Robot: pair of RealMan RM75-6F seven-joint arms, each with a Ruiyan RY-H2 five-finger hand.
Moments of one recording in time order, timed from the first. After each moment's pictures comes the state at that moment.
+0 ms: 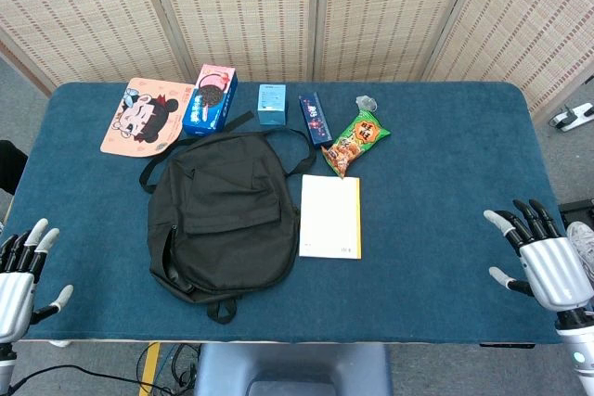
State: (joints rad) left arm -0.05 -1.11 -0.04 -1.66 1.54 1.56 0.10; right arm 0.16 -1.03 0.00 -1.59 -1.63 1.53 0.01
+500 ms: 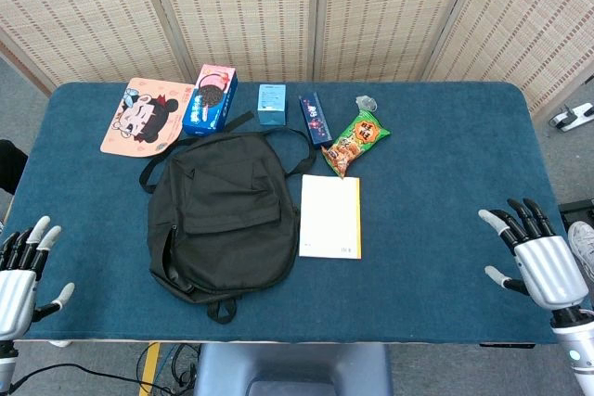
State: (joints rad) left arm -0.06 -1.11 -0.04 -1.67 1.54 1.56 0.12; right arm 0.16 -1.03 0.01 -1.58 -1.65 1.51 0.00
